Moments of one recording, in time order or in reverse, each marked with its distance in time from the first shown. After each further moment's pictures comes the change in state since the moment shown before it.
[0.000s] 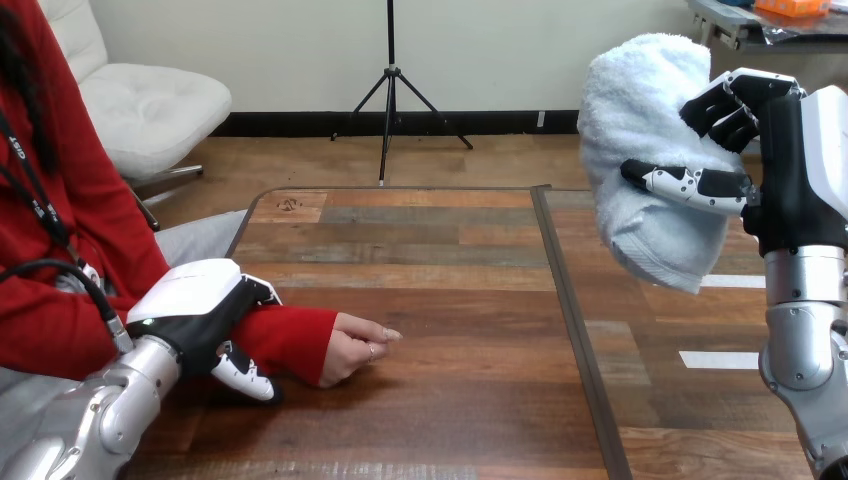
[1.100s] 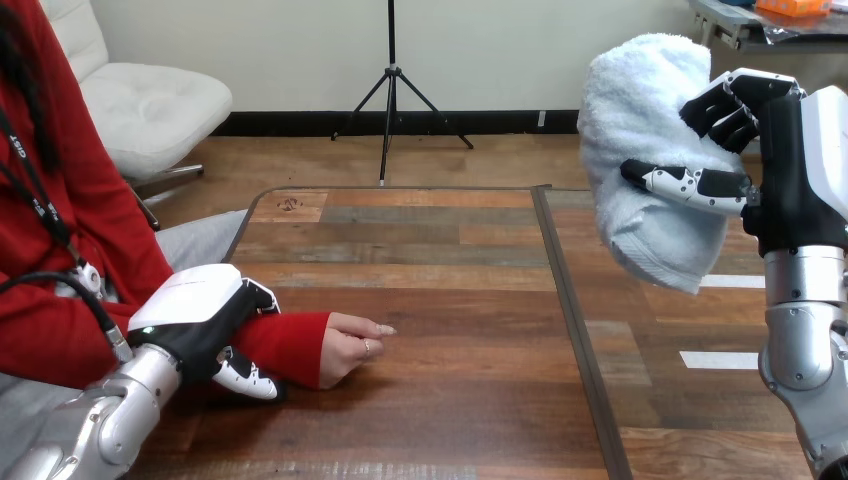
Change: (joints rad) left arm 0.000 -0.004 -0.010 0.052 0.006 -0.052 0.058; right arm 0.000 0.001 0.000 0.000 0.004 0.001 0.000
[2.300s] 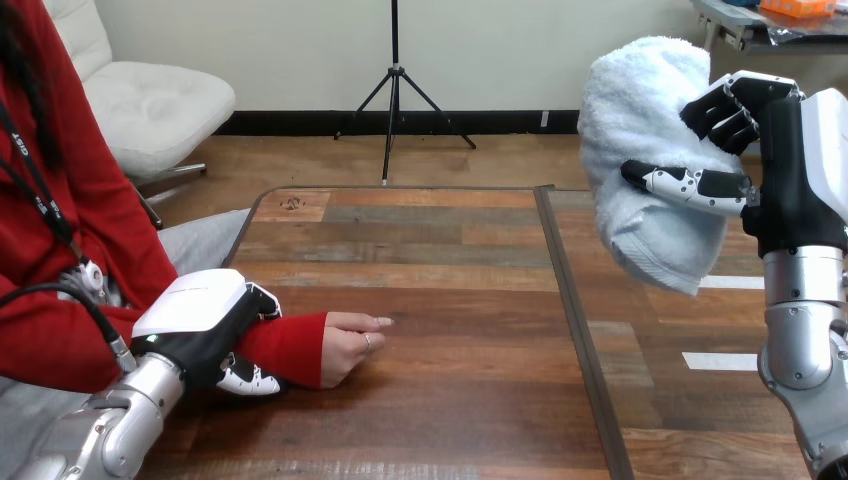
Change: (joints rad) left arm 0.003 -0.003 -0.027 0.040 0.012 -0.038 0.077; right arm 0.000 0.004 0.000 0.000 0.016 0.016 0.015
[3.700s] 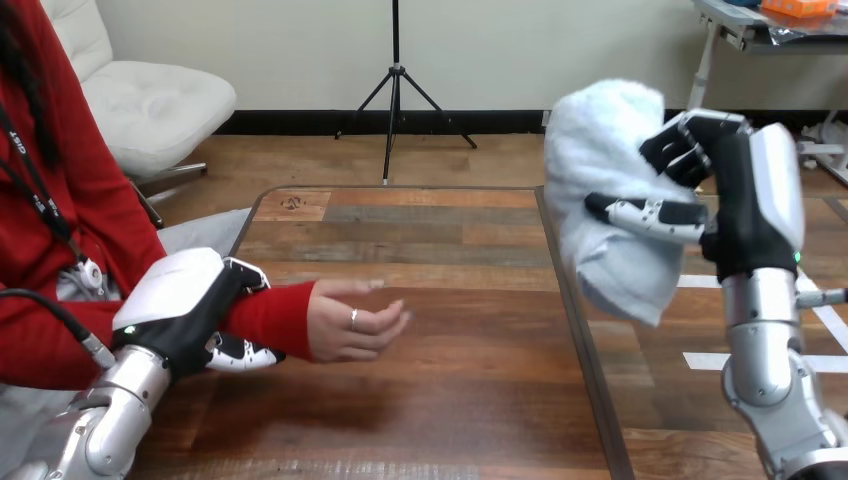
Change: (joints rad) left arm 0.038 0.001 0.071 -0.055 -0.101 -0.023 0.038; right arm 0.000 0.080 0.016 0.085 0.012 -0.003 0.046
